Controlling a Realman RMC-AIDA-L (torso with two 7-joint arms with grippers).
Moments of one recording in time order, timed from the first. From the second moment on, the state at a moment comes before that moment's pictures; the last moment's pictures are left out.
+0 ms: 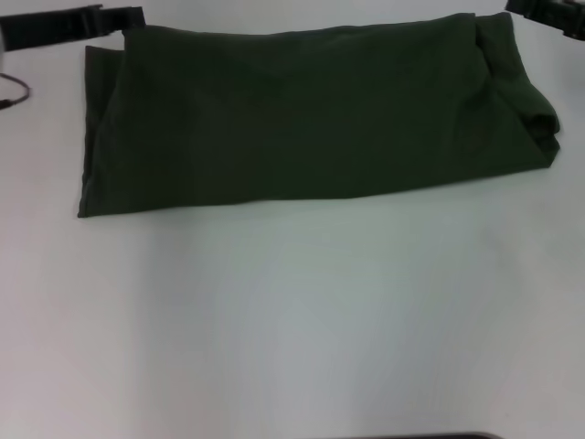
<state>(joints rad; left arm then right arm) -0.57 -2.13 0.80 1.02 2.19 1.14 -2.32 0.48 2.04 -0.52 -0.76 -1.90 -1.31 1.81</state>
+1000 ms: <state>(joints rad) -0.51 -2.01 0.55 0.90 2.41 1.59 -2.45 0.39 1.99 -0.55 -0.88 -1.96 -1.52 1.93</state>
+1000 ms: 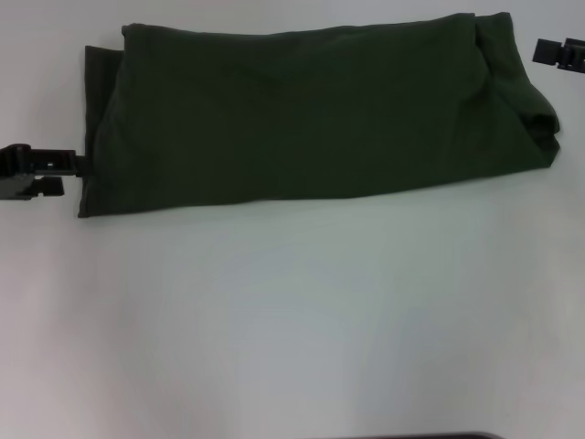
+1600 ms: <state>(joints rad) -0.58 -1.99 0.56 0.69 2.43 1.40 -2.49 0.38 1.99 -0.54 -0.88 -1.96 -1.53 1.95</state>
